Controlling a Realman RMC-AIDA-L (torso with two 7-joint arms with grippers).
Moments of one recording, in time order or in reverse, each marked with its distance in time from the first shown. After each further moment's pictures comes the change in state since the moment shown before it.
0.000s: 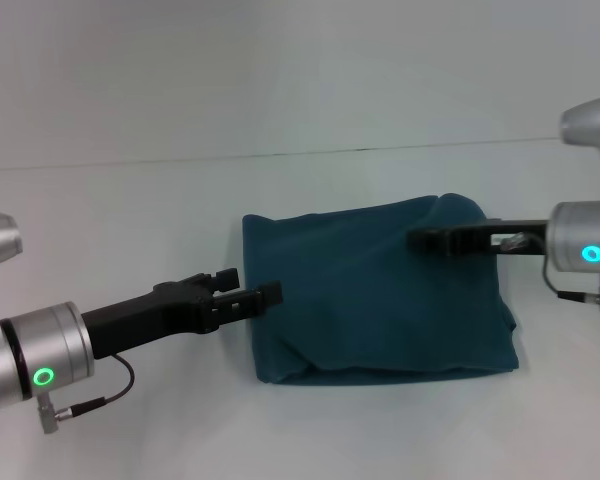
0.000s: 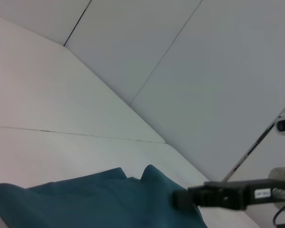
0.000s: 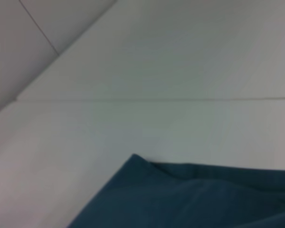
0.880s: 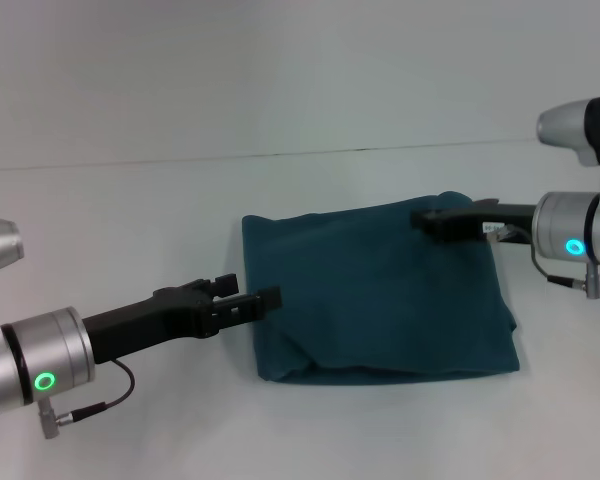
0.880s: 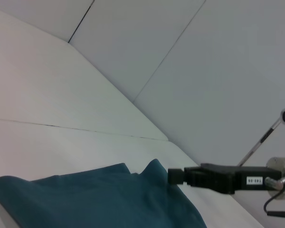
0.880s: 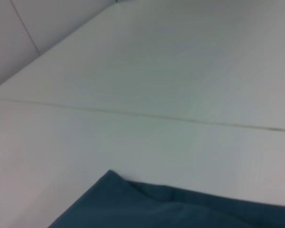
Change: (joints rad) left arm 0.002 0.000 0.000 -0.014 0.002 -0.009 0.000; right arm -0.007 0.026 -0.076 -0.016 0.069 0.149 -0.109
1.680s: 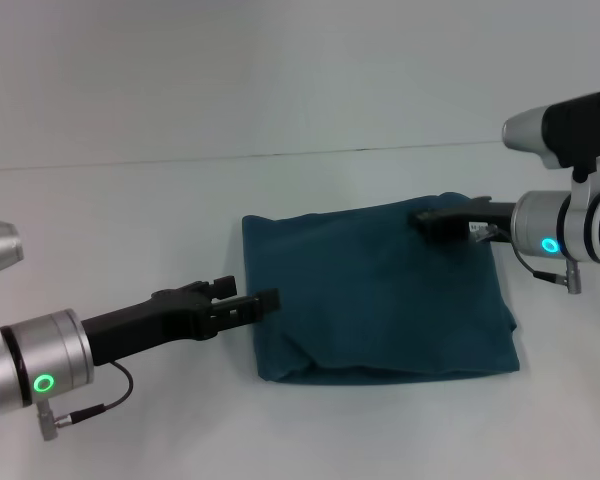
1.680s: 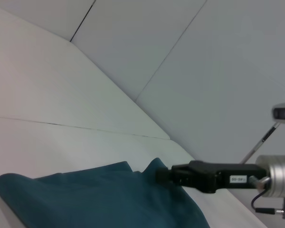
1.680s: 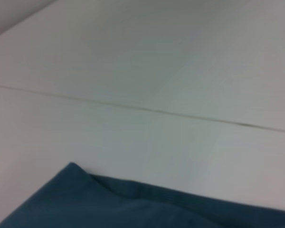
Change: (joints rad) left arm 0.003 0.000 -0.002 0.000 0.005 -0.002 0.001; right arm 0.046 0.014 -0.049 0.057 -0.032 0.163 -0.003
